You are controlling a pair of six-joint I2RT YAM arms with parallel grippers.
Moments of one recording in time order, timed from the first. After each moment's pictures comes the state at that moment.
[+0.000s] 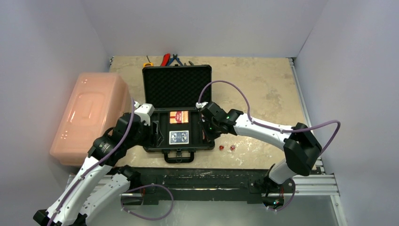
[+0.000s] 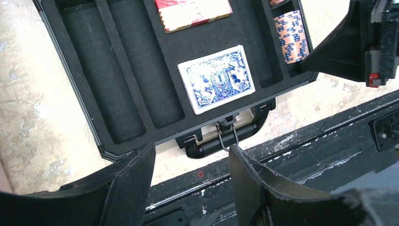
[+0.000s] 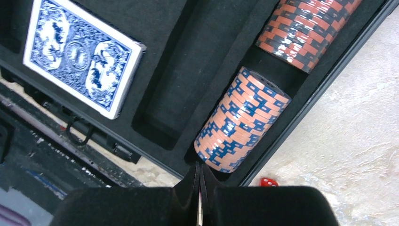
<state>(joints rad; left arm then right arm) -0.52 0.65 0.82 -0.91 0.02 -0.36 0.90 1.54 1.07 -0.57 -0.03 0.41</state>
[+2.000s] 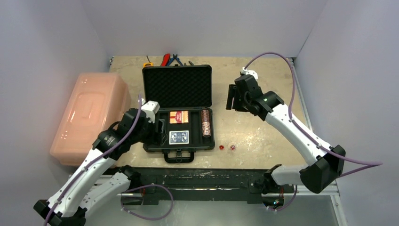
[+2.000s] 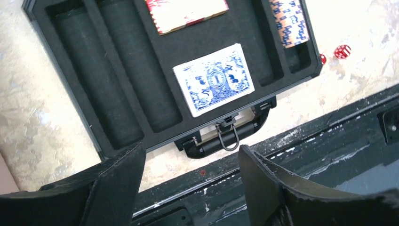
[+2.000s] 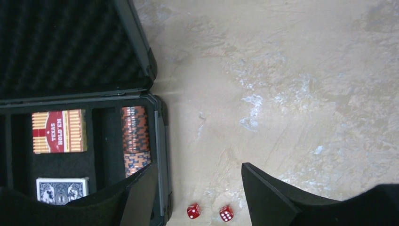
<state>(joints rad) -0.56 0.72 0.85 -0.91 0.00 -0.34 0.59 1.31 1.26 -0.79 0.29 0.56</state>
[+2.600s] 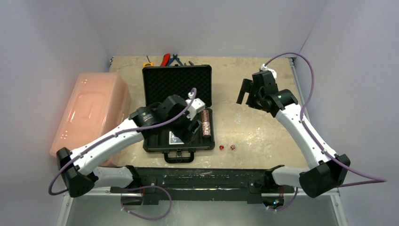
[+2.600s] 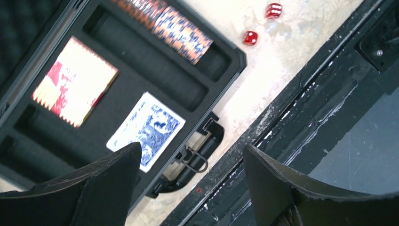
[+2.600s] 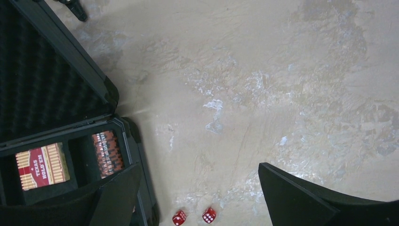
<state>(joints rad) -0.88 1.18 1.18 -0.86 0.04 -0.12 0.38 1.26 1.26 -0.85 0.25 0.57</state>
